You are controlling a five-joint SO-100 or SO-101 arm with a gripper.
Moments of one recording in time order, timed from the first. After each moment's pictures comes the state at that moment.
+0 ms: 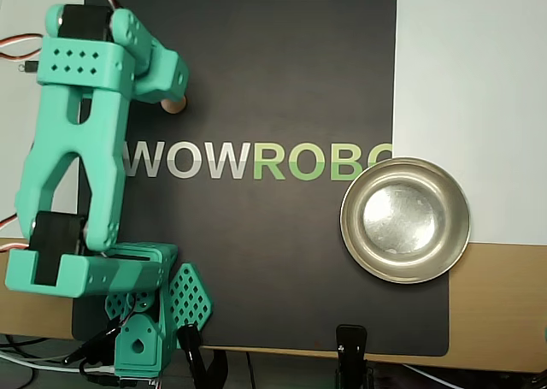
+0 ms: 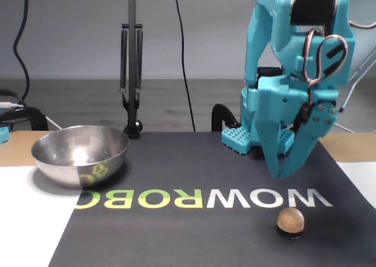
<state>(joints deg) 3.3 78.9 83.6 86.7 -85.5</state>
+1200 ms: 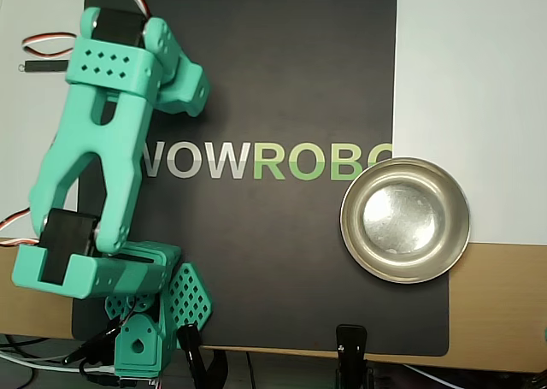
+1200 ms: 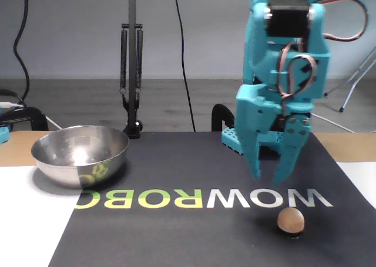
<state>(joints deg) 7.6 78.4 86.0 87.2 -85.5</state>
